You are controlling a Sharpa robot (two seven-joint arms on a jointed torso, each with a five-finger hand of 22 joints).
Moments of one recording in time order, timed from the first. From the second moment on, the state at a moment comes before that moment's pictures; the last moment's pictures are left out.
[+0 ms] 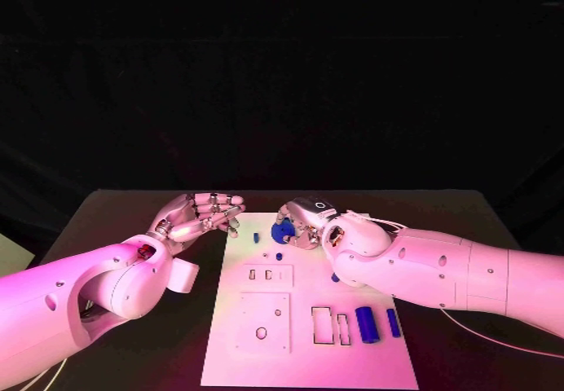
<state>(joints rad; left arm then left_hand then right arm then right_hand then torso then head) 1.16 -0.92 0.02 1.63 -0.16 -0.26 0.38 1.49 -0.17 0.36 0.17 0.15 0.83 0.21 0.24 0.19 1.00 0.16 0.09 0.07 0.92 0.10 0.70 0.53 0.17 0.88 0.19 0.86 0.49 1.26 -0.56 -0.15 1.34 -1.62 -0.46 -0.25 1.47 -0.21 0.42 0.21 0.28 0.93 0.15 0.28 0.27 1.46 0.05 1.57 1.31 1.47 -0.02 1.57 1.31 0.08 1.46 0.08 1.33 1.31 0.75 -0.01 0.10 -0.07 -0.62</state>
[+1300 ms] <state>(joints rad) 1.16 -0.93 0.02 1.63 -0.16 -0.26 0.37 1.49 -0.17 0.36 0.17 0.15 0.83 0.21 0.24 0.19 1.00 0.16 0.09 0.07 0.91 0.10 0.70 0.53 0.17 0.87 0.19 0.86 0.50 1.25 -0.53 -0.15 1.27 -1.57 -0.43 -0.22 1.20 -0.17 0.20 0.29 0.28 0.91 0.16 0.17 0.34 1.47 0.08 1.57 1.31 1.47 0.00 1.57 1.31 0.08 1.44 0.10 1.30 1.31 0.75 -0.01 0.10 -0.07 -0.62</state>
